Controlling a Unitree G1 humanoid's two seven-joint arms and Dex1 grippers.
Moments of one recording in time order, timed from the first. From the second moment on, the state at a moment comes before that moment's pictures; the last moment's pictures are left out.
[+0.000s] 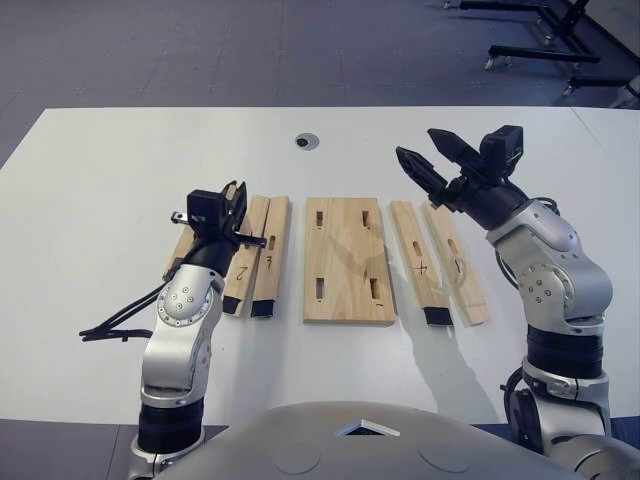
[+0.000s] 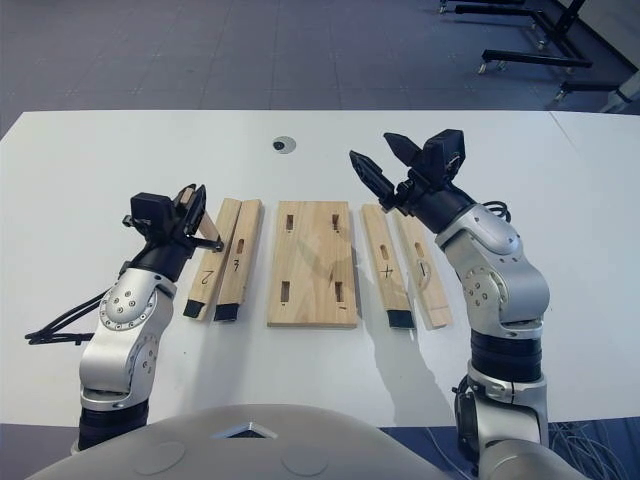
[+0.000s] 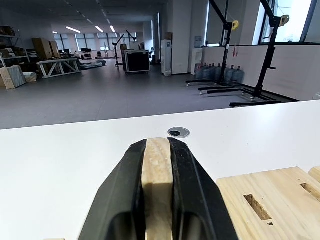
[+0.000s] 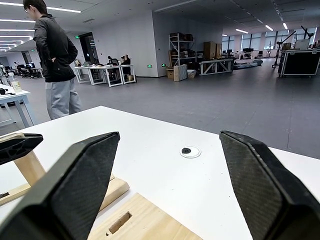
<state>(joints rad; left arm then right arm) 0.14 0.09 -0.07 -0.56 -0.06 0.42 -0.10 -0.20 -0.42 -0.16 -0.33 0.60 0.52 0.52</state>
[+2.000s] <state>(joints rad) 0.15 0.08 -0.06 -0.51 -0.03 0.37 -0.10 -0.22 -0.45 -0.16 -0.30 0.60 0.52 0.55</state>
